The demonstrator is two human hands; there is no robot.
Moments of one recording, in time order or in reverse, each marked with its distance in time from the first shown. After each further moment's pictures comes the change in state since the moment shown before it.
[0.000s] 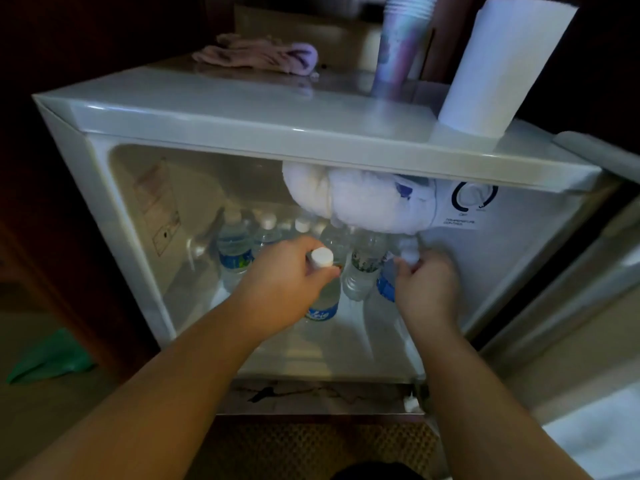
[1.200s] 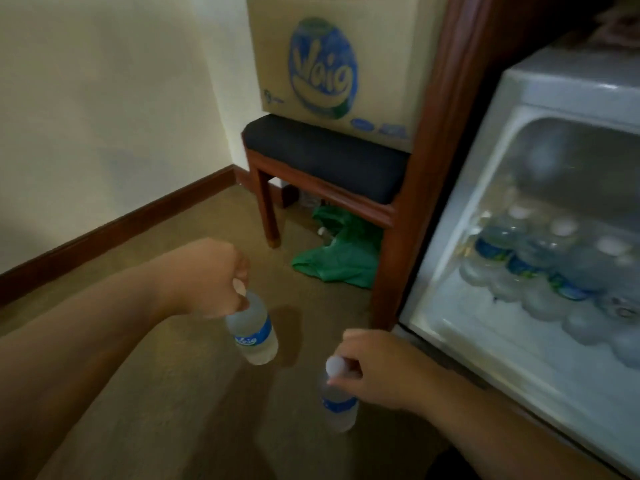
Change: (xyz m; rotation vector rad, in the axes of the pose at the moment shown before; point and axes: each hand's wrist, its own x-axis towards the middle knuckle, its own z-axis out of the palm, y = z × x) left_hand -0.273 -0.117 -0.256 0.736 -0.199 -0.863; right_hand -0.271 -0.174 0.080 -0.165 -1.411 -1.211
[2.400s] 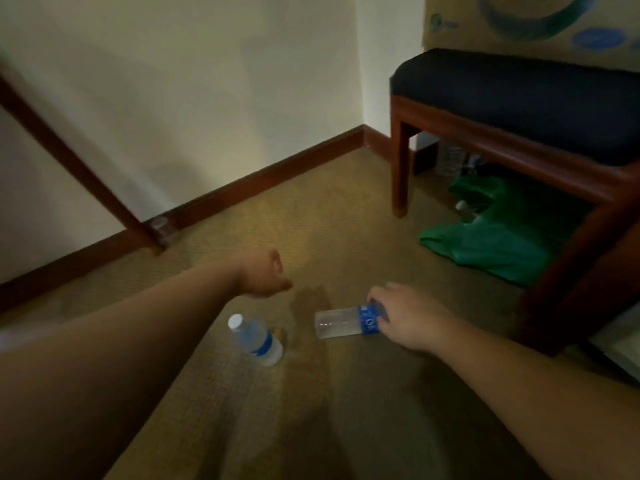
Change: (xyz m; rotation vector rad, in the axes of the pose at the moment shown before) left_hand -0.008 -0.139 0.112 -0.317 -0.164 -0.503; right_hand 0.184 -0.037 0.095 -0.044 -0.042 -0.236
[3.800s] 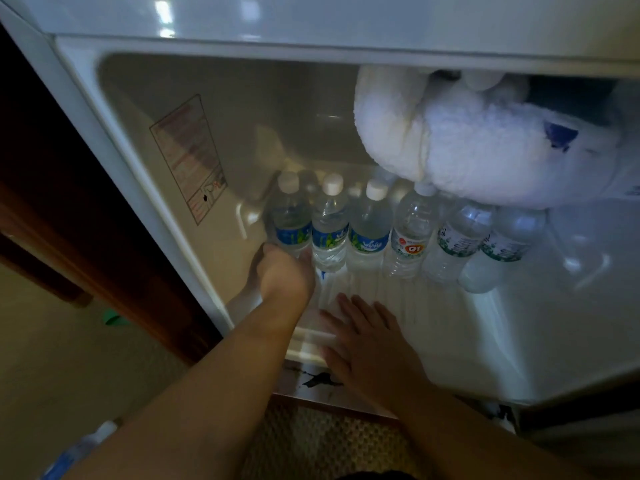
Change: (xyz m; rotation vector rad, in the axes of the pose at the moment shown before) left_hand -0.076 0.533 0.151 -0.617 0.134 0.480; right_hand -0.342 0.213 -0.003 -0.221 0.496 0.749
